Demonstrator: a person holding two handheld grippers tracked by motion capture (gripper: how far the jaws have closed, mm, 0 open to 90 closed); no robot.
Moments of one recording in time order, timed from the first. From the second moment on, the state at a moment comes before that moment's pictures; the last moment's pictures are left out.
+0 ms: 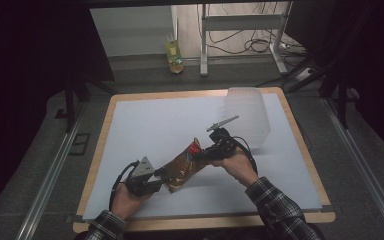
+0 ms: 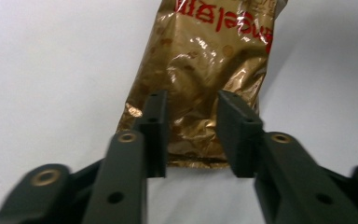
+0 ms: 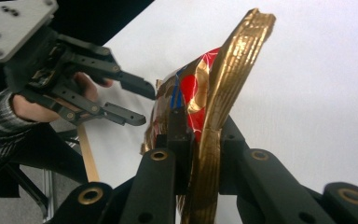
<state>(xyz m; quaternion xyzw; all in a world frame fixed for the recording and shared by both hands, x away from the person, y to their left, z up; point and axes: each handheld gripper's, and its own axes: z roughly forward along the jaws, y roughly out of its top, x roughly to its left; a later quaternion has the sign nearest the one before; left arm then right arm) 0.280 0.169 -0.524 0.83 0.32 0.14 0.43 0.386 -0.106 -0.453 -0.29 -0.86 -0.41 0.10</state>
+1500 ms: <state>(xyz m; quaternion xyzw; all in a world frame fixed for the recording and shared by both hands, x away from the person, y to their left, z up) 0.286 0.161 -0.532 0.84 0.30 0.14 0.43 0.396 -0.157 -0.368 -0.20 -0.90 -0.39 -0.02</state>
